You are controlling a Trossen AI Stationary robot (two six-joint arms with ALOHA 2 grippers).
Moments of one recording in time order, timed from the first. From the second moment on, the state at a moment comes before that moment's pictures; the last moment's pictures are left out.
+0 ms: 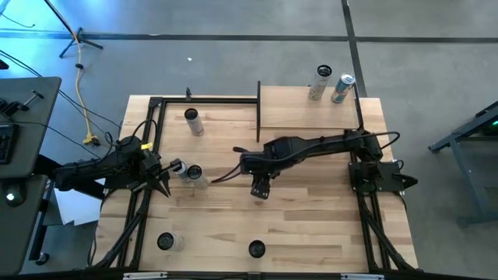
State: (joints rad) left arm 0.22 0.00 0.03 0.12 1.09 -0.33; right arm 0.14 1.98 1.97 -1.25 0.04 0.42
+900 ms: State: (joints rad) left arm 0.22 0.00 0.03 0.12 1.09 -0.33; right arm 0.12 2.05 1.97 -1.28 0.05 0.43
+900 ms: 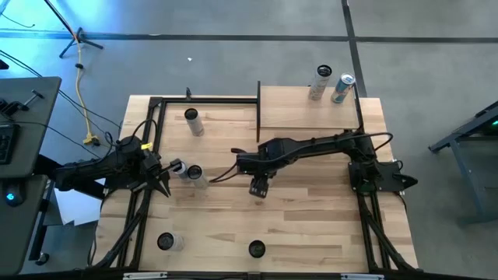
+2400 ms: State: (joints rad) left arm 0.22 0.00 0.03 0.12 1.09 -0.33; right arm 0.12 2.06 1.97 -1.28 0.03 0.59
